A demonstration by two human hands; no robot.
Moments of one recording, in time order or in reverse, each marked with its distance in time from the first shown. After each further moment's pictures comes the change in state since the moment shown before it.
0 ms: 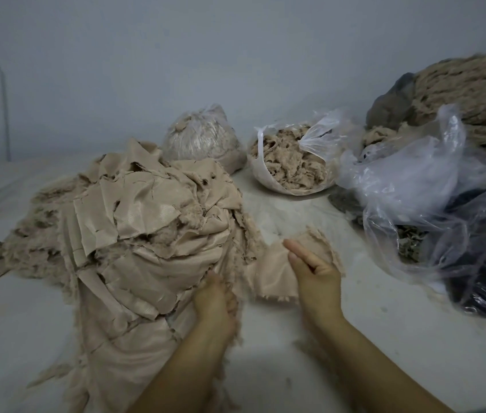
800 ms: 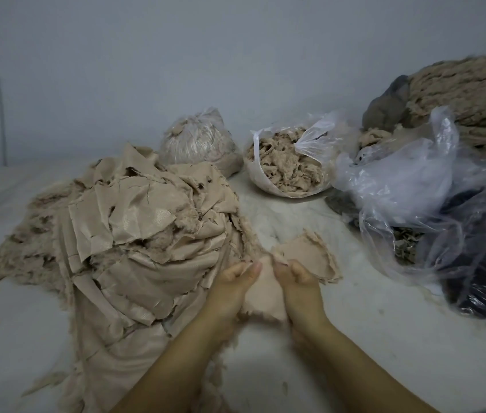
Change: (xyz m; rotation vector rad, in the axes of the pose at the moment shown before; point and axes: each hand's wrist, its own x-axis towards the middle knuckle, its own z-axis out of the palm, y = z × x) left_hand -0.007 0.005 0.006 0.357 -0.485 0.196; right_hand -0.006 0.012 0.007 -0.042 -0.070 0.275
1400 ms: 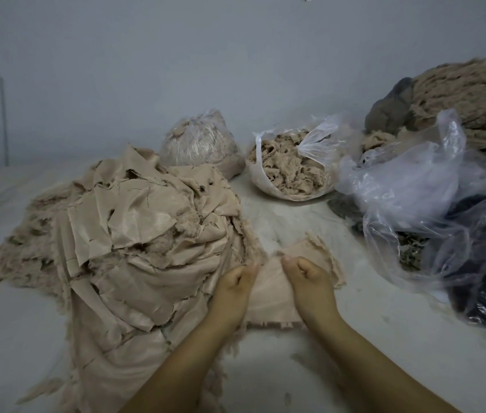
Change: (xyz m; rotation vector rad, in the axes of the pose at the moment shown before) left_hand 0.020 -0.014 -0.005 0.412 0.037 0.266; right_hand 0.018 -0.009 -0.012 -0.308 0.025 -0.263
